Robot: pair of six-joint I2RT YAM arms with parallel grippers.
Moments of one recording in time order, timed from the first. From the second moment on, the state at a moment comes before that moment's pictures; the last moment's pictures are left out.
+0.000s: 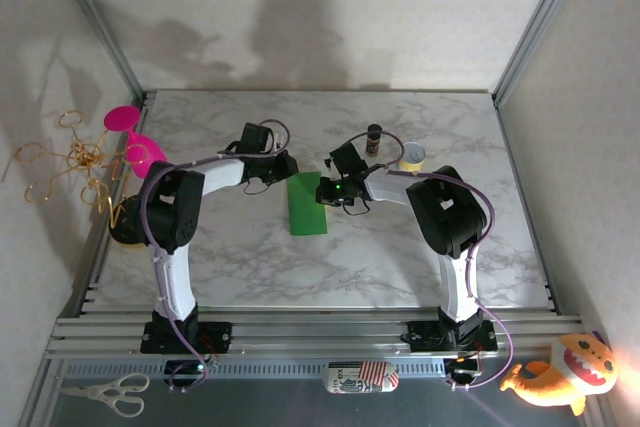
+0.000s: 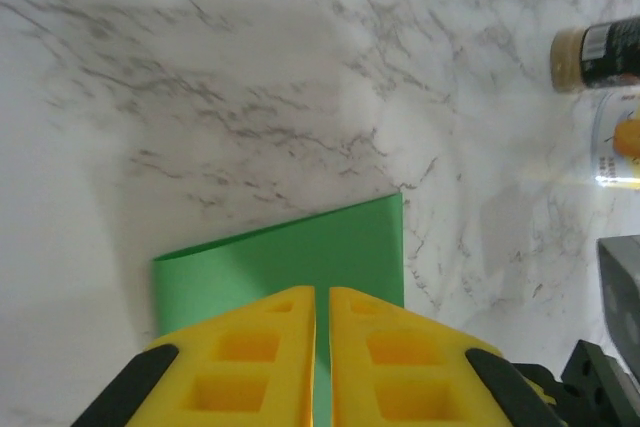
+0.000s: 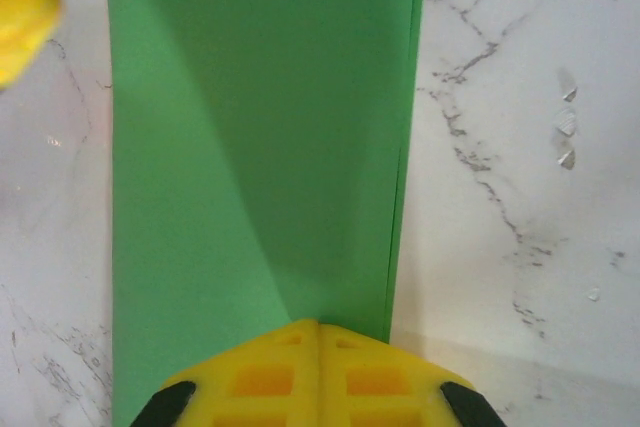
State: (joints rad) left arm -0.31 2.02 1.24 -0.11 0.45 -0.65; right arm 0.61 2.05 1.21 -0.21 -0.33 0.58
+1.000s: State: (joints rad) left arm -0.29 1.94 1.22 -0.13 0.43 -0.67; right arm 0.60 2.09 1.37 -0.40 -0.27 0.27
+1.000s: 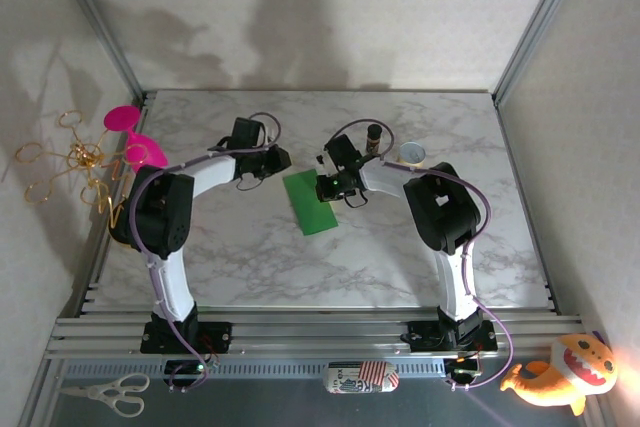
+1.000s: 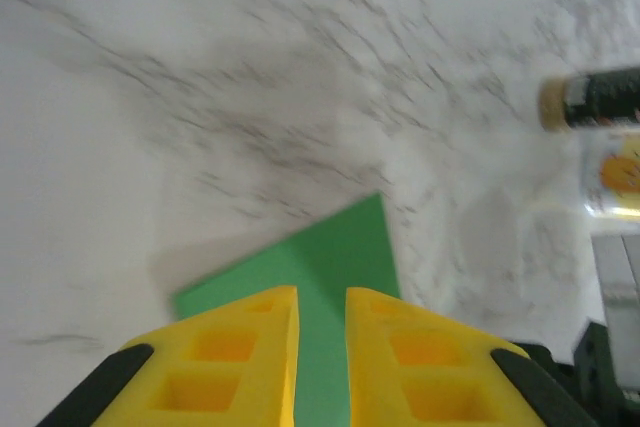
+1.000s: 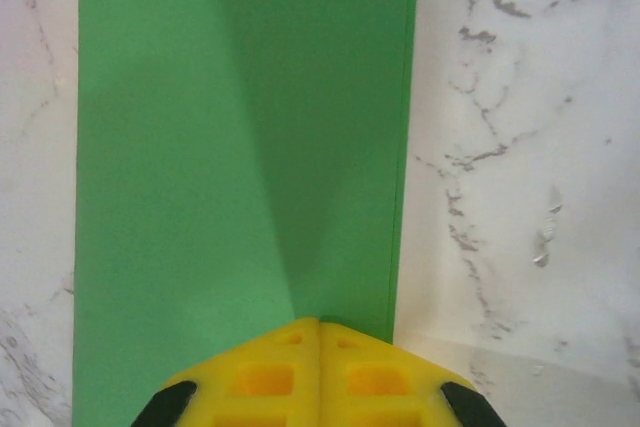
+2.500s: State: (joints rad) left arm -0.34 2.05 1.18 -0.06 0.44 -0.74; right arm 0.69 2.05 1.29 -0.34 -0.49 0.56
